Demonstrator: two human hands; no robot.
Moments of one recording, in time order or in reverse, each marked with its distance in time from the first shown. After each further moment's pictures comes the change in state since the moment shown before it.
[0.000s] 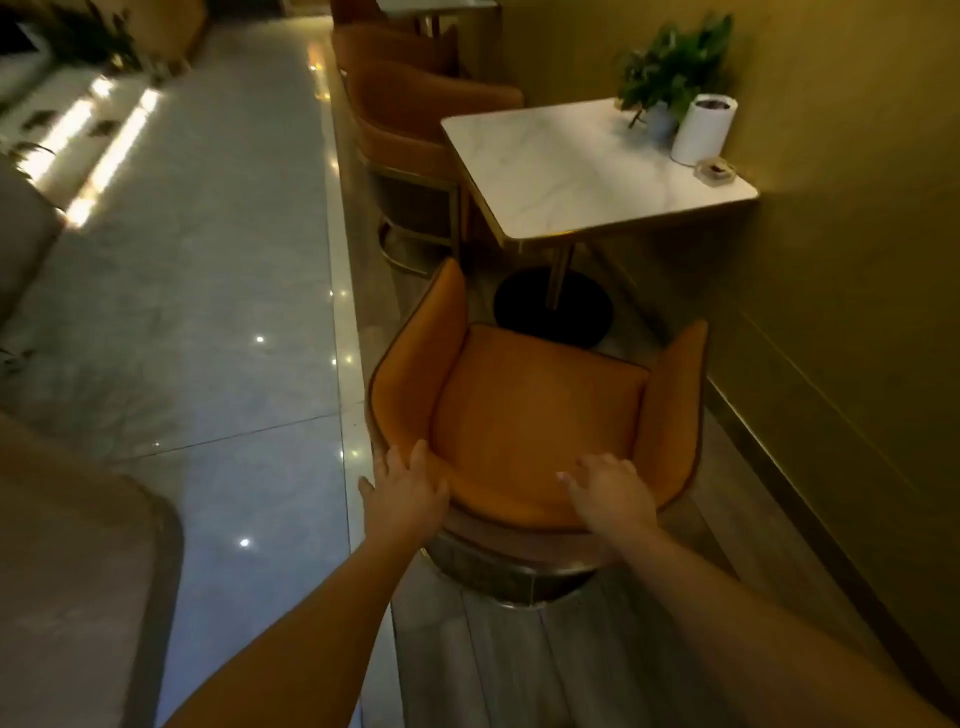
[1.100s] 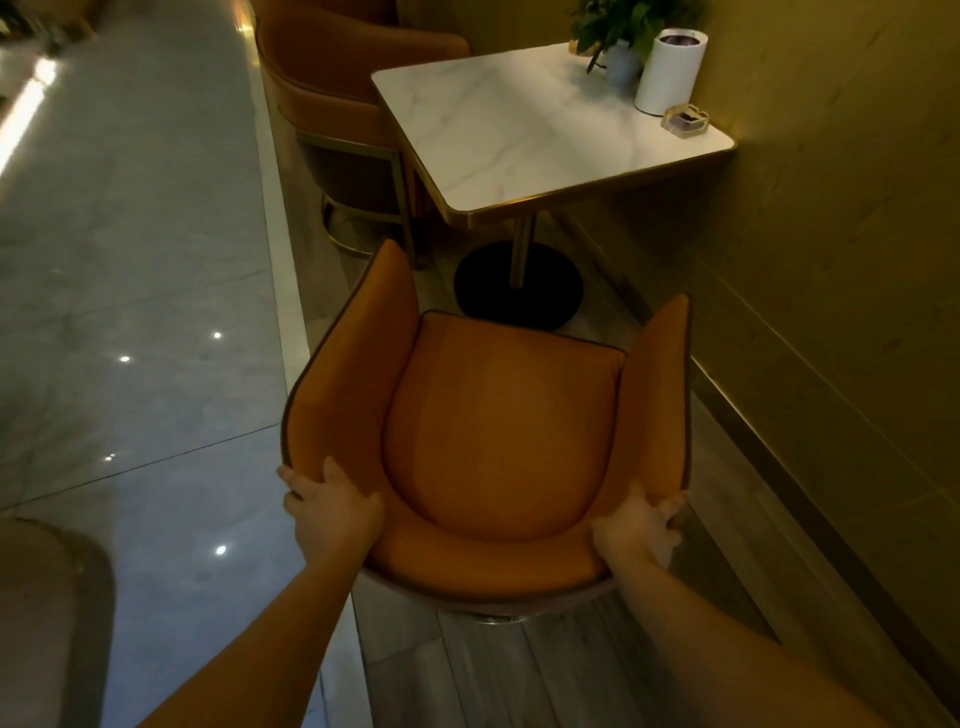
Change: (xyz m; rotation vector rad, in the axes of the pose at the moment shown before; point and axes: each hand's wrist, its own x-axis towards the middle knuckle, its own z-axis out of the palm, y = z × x) left_hand 0.098 0.008 0.053 -0.131 0.104 -0.344; right_hand 0.083 0.080 0.063 0.296 0.040 0.683
